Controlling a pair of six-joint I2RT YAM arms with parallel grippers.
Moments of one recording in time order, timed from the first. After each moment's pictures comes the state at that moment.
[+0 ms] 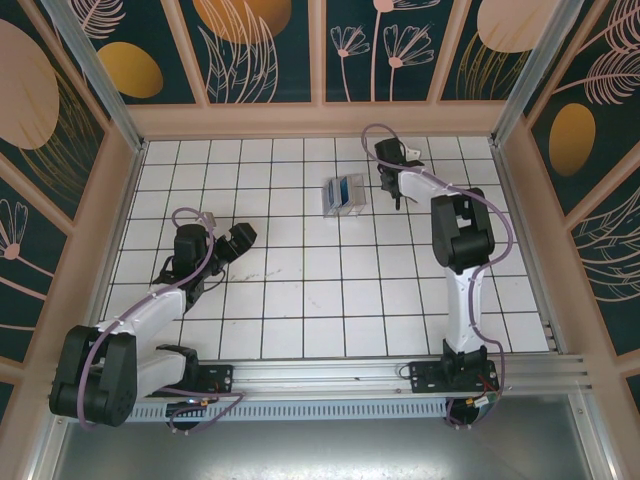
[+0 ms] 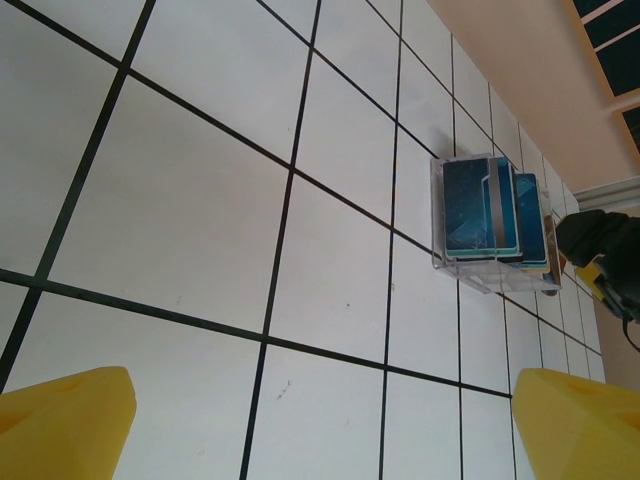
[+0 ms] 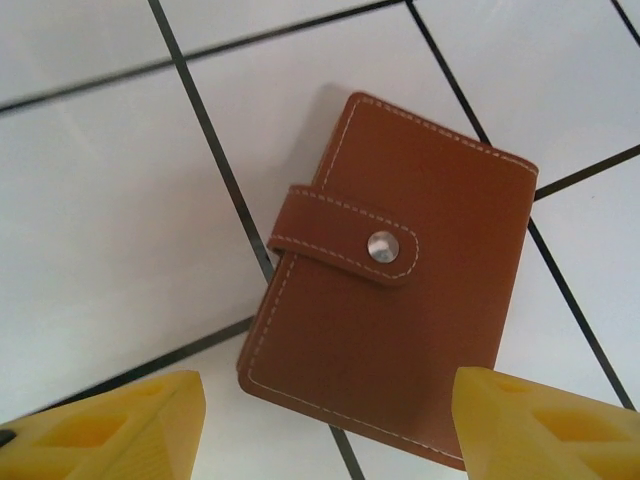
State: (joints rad) left arm -0.20 1.16 0.40 0.21 0.27 -0.83; right arm 0.30 2.20 1.64 -0.49 0.52 0.47
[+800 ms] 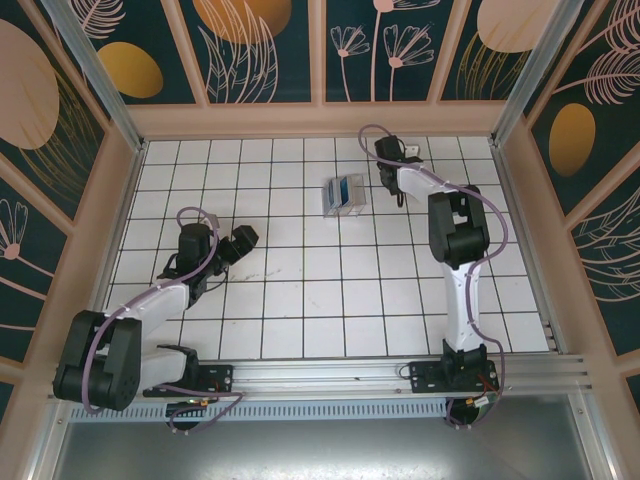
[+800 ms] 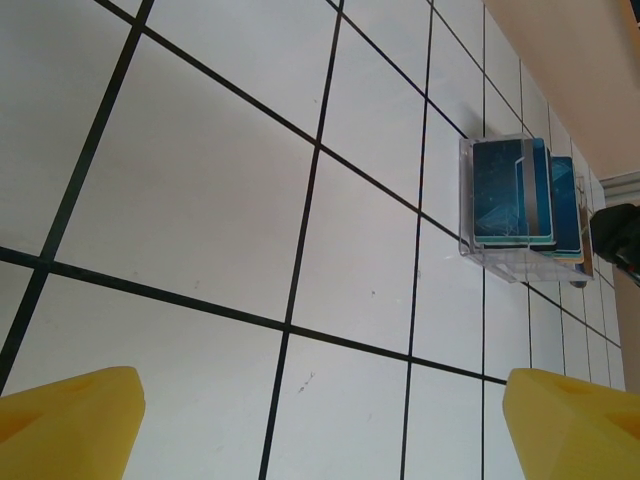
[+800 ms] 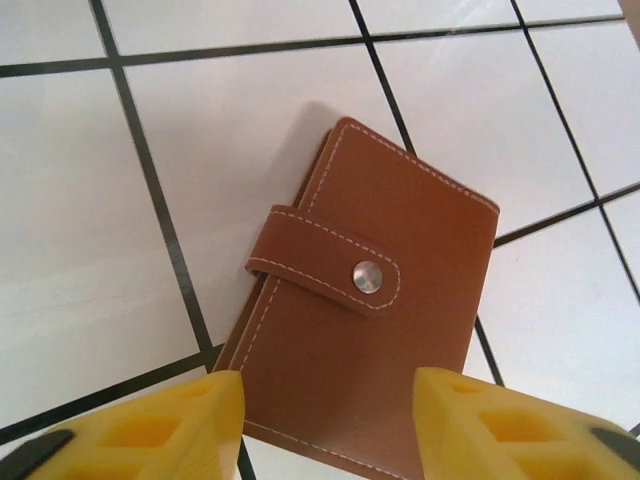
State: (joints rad) left arm -0.20 1.25 0.41 0.23 0.28 -0.83; right arm 0.29 2.27 1.72 -0.53 0.63 0.31
